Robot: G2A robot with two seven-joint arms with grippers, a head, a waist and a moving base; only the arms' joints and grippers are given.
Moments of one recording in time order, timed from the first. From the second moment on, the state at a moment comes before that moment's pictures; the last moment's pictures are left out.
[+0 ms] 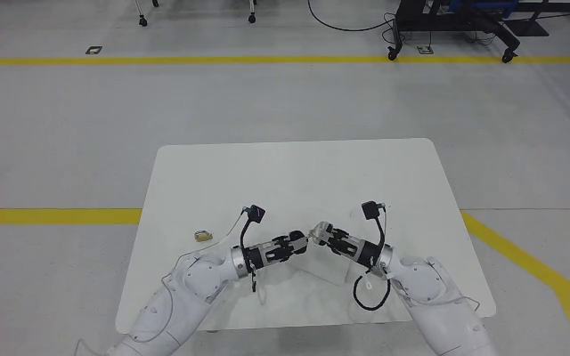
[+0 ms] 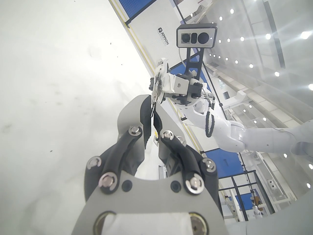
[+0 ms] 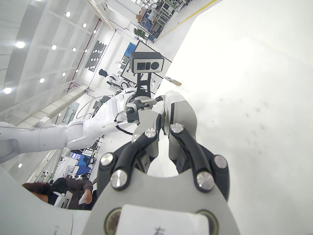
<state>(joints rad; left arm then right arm) 0.97 -1.29 -0.87 -1.14 0.05 -0.69 -0.52 -1.21 -1.09 1.20 -1.43 -0.02 -0.59 0.64</state>
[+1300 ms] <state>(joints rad) 0.98 -1.26 -0.90 -1.21 0.02 -0.71 -0.72 -1.20 -1.07 1.21 -1.43 0.14 -0.58 0.93</state>
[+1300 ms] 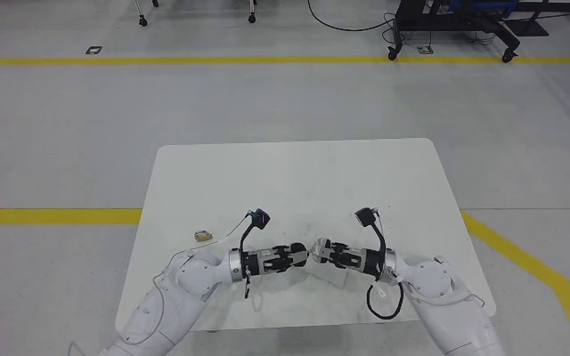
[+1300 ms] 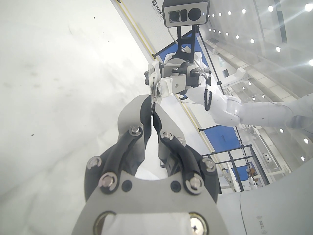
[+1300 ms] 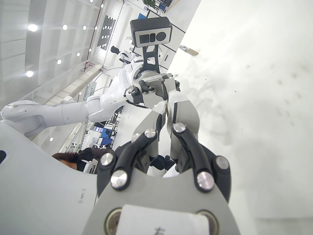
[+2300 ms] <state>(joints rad) 1.14 -1.17 -1.20 -1.58 0.19 -0.63 -0.71 -1.16 -1.08 1.16 -1.28 0.24 -0.64 0.81</state>
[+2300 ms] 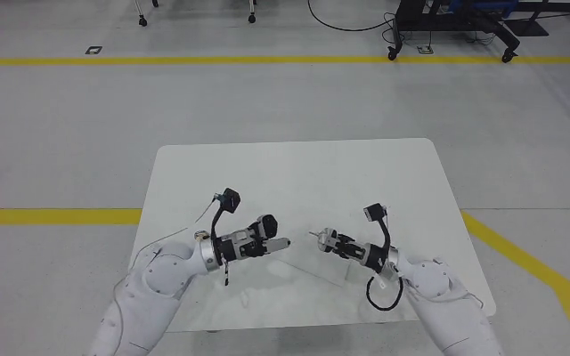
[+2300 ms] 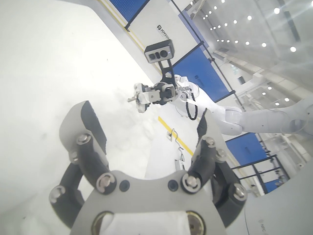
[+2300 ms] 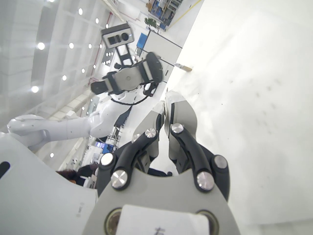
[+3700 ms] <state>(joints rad) 1.04 -1.02 -1.39 -1.45 0.86 -1.01 -0.81 -1.06 -1.13 1.07 -1.03 0.42 -0.87 0.78</state>
